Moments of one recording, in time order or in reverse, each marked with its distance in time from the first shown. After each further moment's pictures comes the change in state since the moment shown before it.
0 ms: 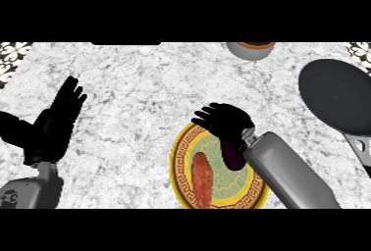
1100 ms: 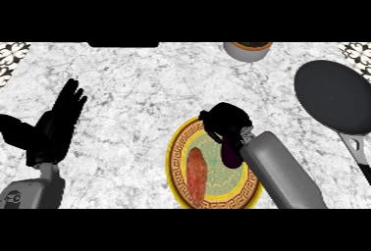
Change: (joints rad) left arm 0.008 -0.030 0.029 0.023 -0.020 -0.033 -0.028; right arm 0.023 0.095 -0.141 0.133 0.064 -0.136 -0.085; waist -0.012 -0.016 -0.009
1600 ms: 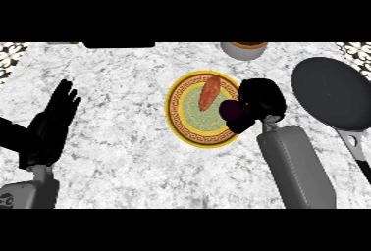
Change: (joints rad) left arm 0.014 0.013 0.021 -0.015 0.007 0.001 0.012; right arm 0.031 0.062 -0.327 -0.135 0.011 -0.161 0.520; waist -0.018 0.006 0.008
